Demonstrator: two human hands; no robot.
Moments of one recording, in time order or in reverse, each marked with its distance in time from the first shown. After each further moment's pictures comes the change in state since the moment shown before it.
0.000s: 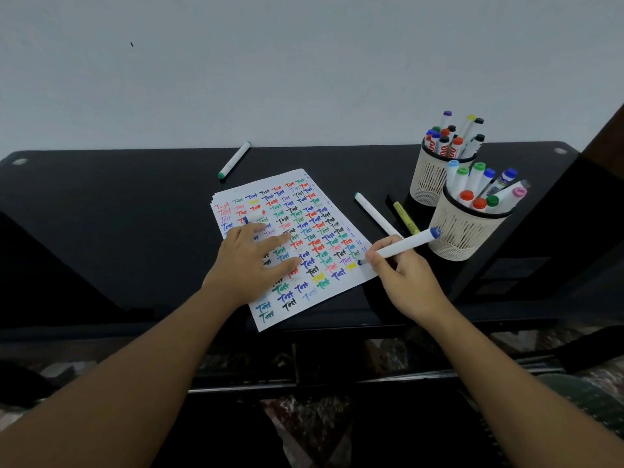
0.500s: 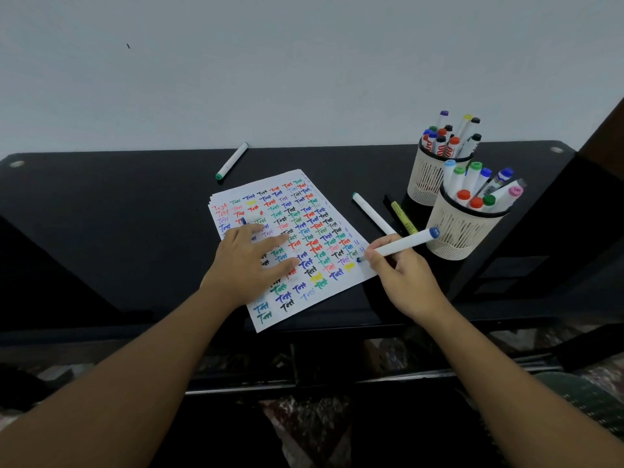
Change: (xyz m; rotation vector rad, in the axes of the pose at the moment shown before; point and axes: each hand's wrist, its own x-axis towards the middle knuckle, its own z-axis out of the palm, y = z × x) left_hand 0.001 -0.001 0.001 -0.003 0.017 0.003; right_hand 0.001 0.000 0.000 -0.007 0.013 0.014
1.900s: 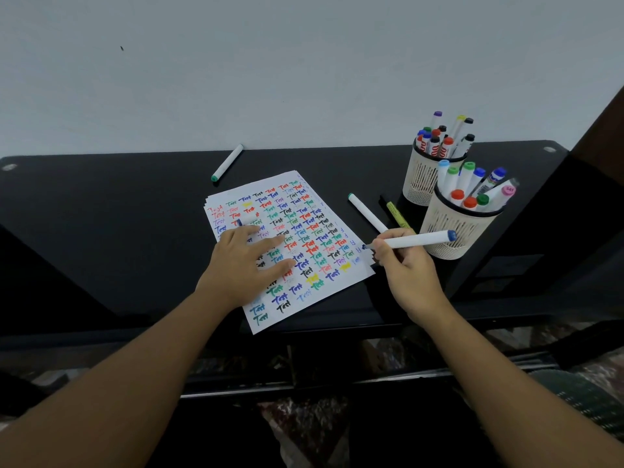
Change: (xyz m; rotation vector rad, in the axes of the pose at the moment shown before) left_hand 0.001 0.000 0.000 0.022 -0.013 0.000; right_hand -0.001 -0.002 -0.002 0.250 0.142 0.021
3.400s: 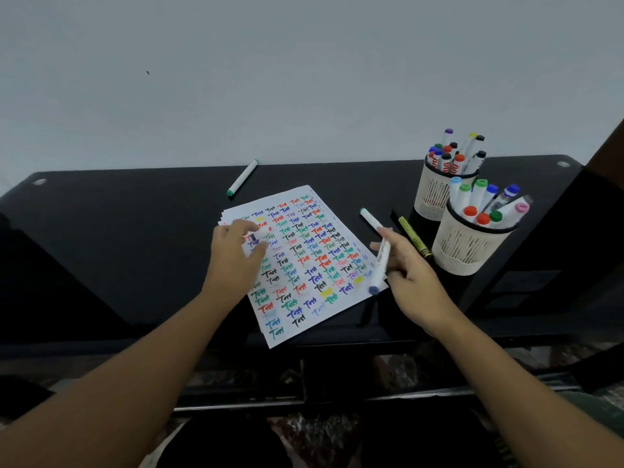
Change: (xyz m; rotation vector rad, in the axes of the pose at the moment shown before) left_hand 0.007 -0.002 -0.025 -0.480 0.344 -0.216; right_hand 0.007 -0.003 0.000 -0.031 -0.265 -0.039
